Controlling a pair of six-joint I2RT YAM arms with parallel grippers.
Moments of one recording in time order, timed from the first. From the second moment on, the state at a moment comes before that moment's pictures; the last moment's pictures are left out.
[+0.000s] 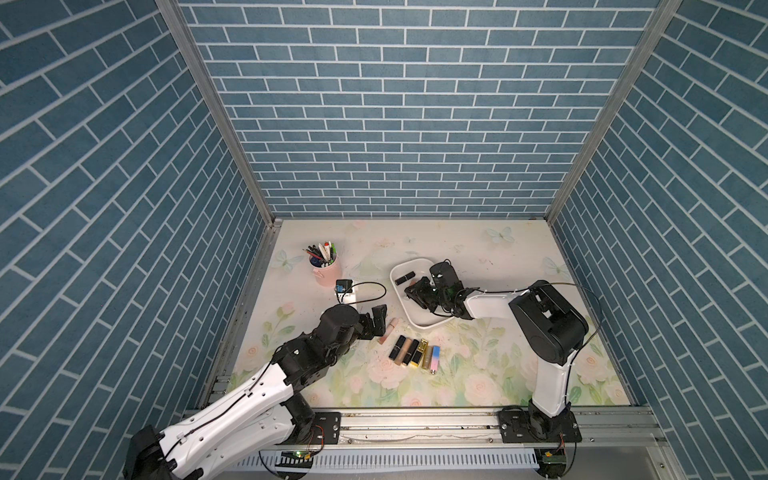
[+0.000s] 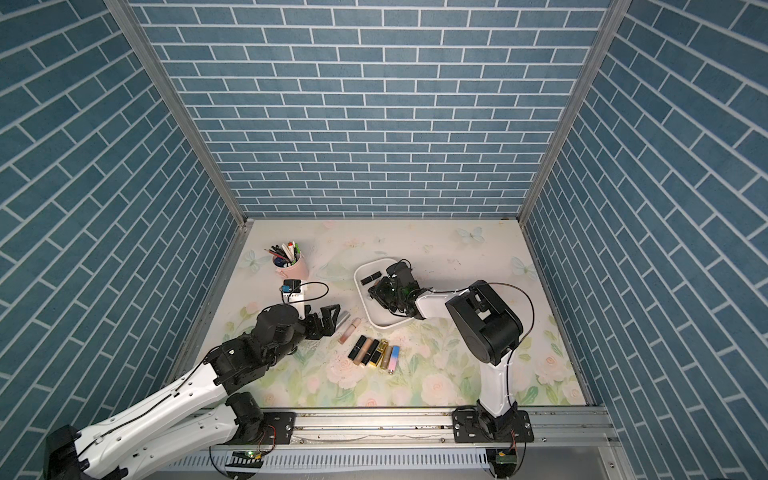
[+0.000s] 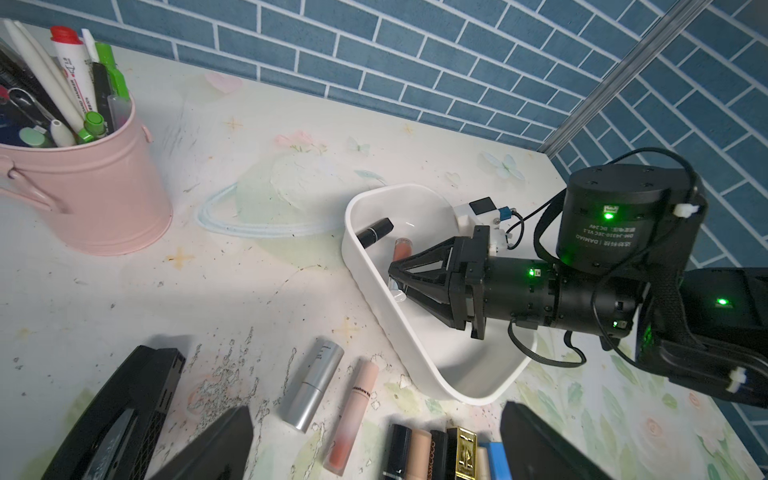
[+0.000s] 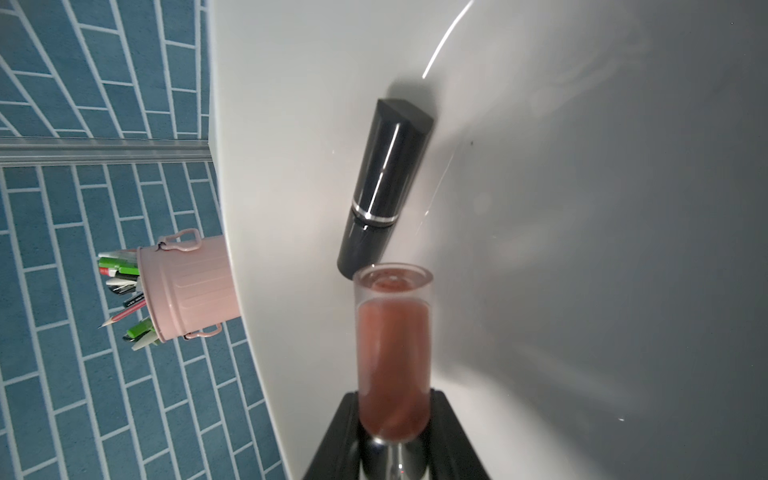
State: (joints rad) left arm -0.82 0.80 0.59 -0.31 -0.32 -0.62; right arm 0.70 1.94 1.01 0.26 -0.27 1.26
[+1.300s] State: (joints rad) left arm -0.82 0.76 0.57 -0.36 -0.34 -0.64; right arm 0.68 2.01 1.09 0.29 -0.30 1.28
